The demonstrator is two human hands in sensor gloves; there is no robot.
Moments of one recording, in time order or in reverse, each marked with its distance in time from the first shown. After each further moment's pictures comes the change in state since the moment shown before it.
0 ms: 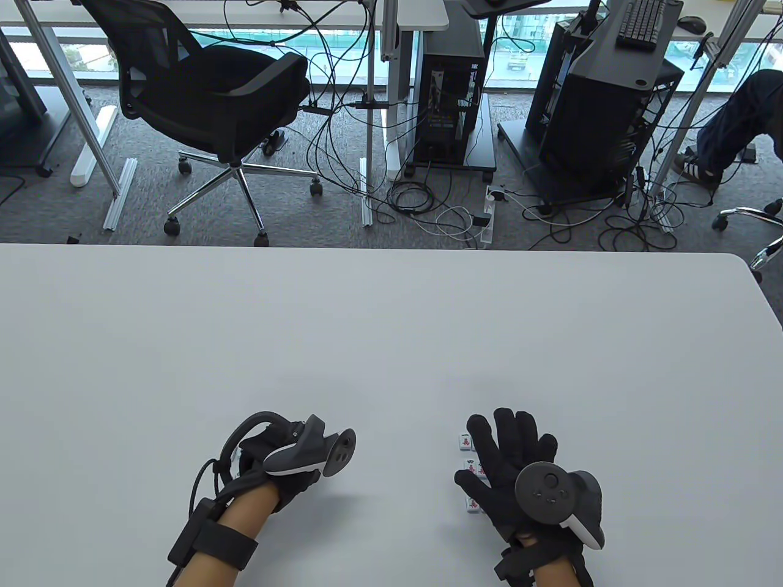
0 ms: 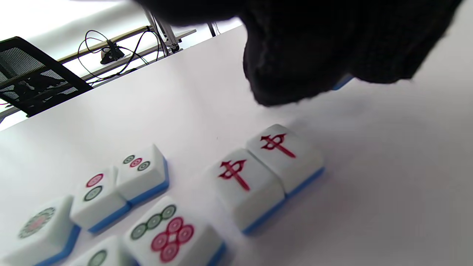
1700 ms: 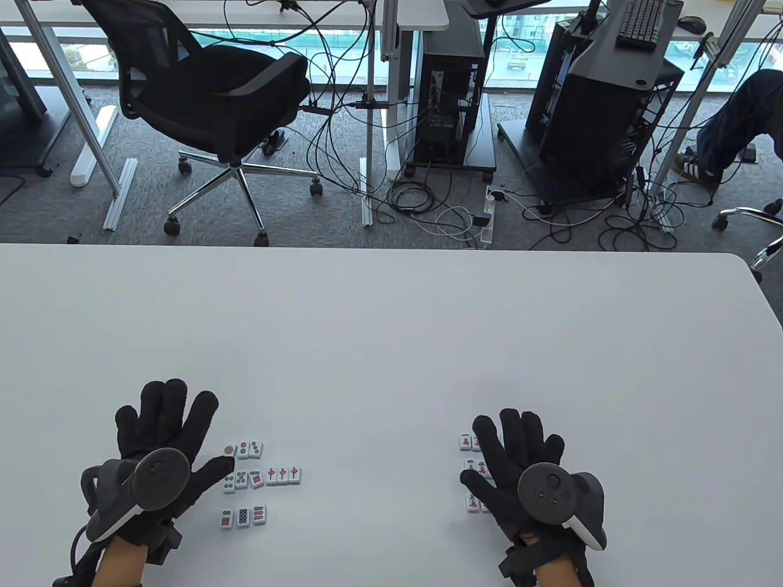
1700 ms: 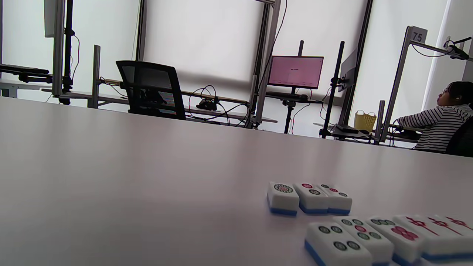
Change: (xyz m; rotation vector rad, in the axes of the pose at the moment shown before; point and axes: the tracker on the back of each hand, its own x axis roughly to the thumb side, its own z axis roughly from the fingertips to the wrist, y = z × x) left_hand -0.135 -0.057 0.123 0.423 0.313 0.508; right_hand -0.008 -0.002 0.000 -0.023 0.030 0.037
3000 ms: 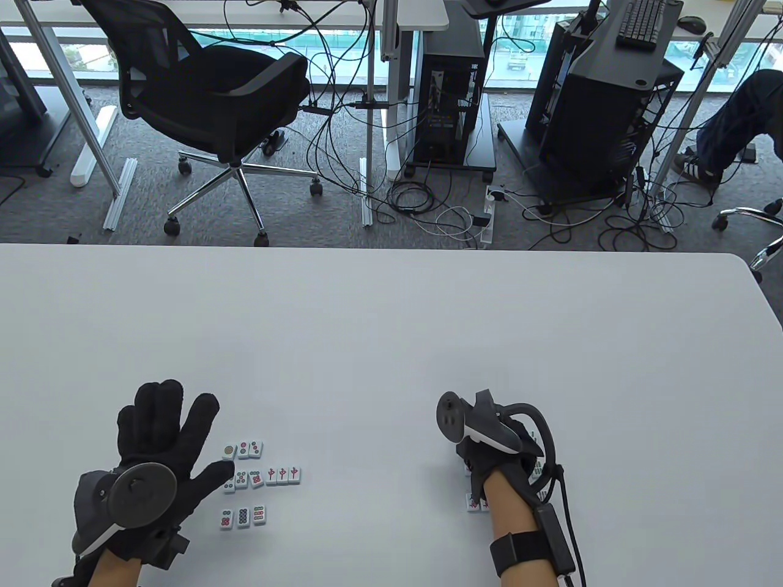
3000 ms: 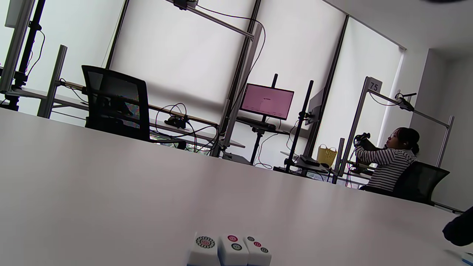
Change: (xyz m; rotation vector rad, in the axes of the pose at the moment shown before) left_hand 0.011 0.024 0.012 0.104 -0.103 0.144; right_hand 0.030 0.042 -0.109 0.354 0.172 0.693
